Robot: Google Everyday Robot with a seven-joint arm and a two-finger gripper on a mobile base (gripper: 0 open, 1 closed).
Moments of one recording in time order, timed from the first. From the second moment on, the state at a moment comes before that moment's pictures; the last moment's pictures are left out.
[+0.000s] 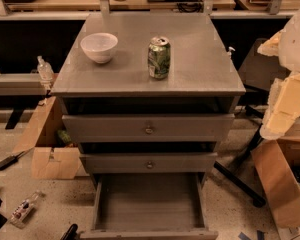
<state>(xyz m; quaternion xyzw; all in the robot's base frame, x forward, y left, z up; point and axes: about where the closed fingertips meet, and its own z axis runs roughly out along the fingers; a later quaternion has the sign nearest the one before) 0.438 -0.216 0.978 -0.60 0.78 -0.04 0.16</state>
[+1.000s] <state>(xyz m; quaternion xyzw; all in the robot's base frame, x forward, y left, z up) 0.484 -0.216 0.963 -0.58 0.77 0.01 0.26</state>
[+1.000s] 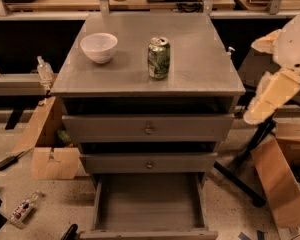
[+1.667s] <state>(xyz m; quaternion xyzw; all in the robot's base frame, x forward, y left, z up) 0.591 -0.202 0.987 -0.48 0.71 0.10 0.51</state>
